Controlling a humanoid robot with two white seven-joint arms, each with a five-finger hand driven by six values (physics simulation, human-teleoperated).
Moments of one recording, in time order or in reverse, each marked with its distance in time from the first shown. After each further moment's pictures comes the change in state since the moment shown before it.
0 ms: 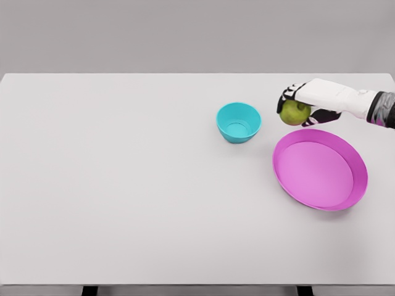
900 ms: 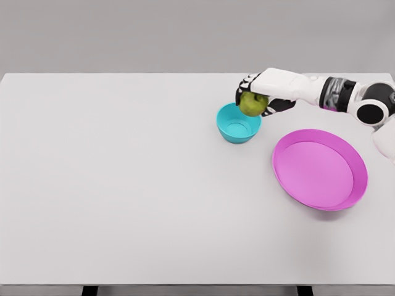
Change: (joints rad) left arm 0.000 0.000 0.000 0.000 0.000 0.000 0.000; right arm -0.133 0.180 0.105 0.071 0.055 0.000 0.000
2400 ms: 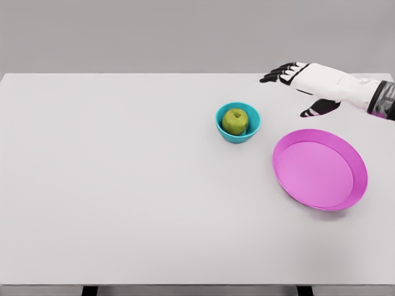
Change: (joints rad) left arm 0.000 0.000 0.000 0.000 0.000 0.000 0.000; right arm 0.193 -0.135 -0.287 -0.180 -0.034 -0.001 0.070
